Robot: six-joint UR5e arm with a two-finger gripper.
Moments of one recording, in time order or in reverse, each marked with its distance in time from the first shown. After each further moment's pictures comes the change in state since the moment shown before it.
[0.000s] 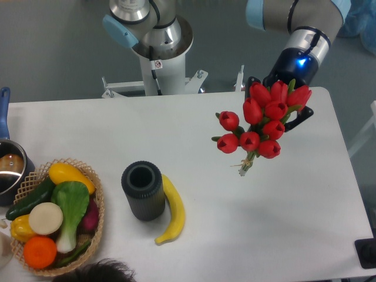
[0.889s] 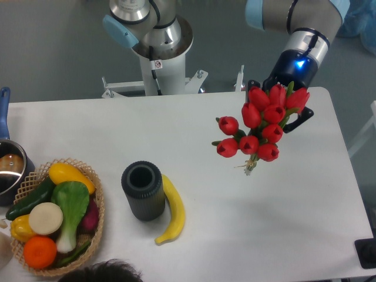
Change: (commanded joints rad) arm -0.018 0.002 -0.005 0.003 0.164 0.041
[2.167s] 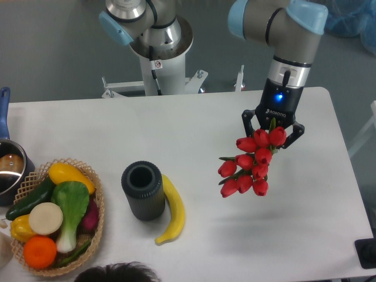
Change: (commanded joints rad) arm -0.121 -0.054 -0.002 -0.005 0.614 0.098
